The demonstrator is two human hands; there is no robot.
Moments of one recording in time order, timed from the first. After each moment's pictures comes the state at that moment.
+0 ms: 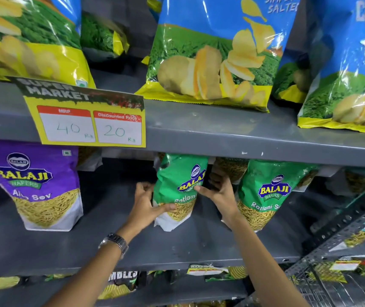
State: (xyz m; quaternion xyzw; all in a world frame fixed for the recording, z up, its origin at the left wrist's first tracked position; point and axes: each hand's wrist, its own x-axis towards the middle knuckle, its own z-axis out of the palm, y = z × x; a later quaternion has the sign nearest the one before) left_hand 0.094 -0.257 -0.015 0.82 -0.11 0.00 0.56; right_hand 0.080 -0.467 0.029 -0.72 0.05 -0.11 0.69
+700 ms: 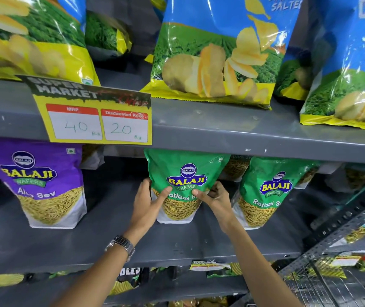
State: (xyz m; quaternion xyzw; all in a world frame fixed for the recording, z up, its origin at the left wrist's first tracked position) left_hand 0.086 -0.260 -0.014 0.75 -0.04 0.06 0.65; right_hand 0.066 -0.451 0.014 -0.69 0.08 -0.08 0.71
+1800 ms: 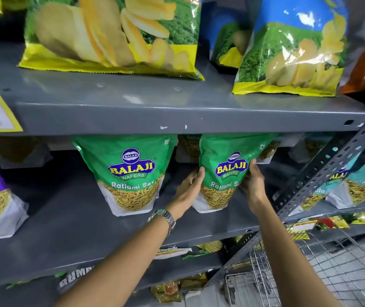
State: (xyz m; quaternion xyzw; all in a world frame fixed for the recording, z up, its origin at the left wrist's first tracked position) left_hand 0.063 -0.451 0.021 0.73 -0.11 -0.26 0.62; right_hand 0.038 -0.645 0.010 -0.65 0.23 -0.20 0.70
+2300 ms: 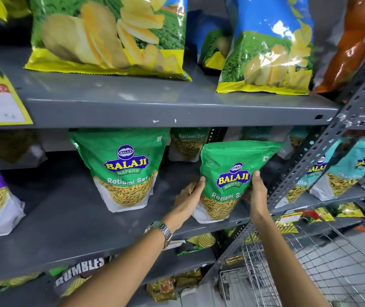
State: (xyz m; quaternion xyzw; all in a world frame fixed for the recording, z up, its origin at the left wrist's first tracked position) left_hand 0.026 -0.454 0.010 0.75 -0.10 -0.28 0.60; right_hand -0.027 -0.631 0.021 -0.68 0.26 -0.25 0.64
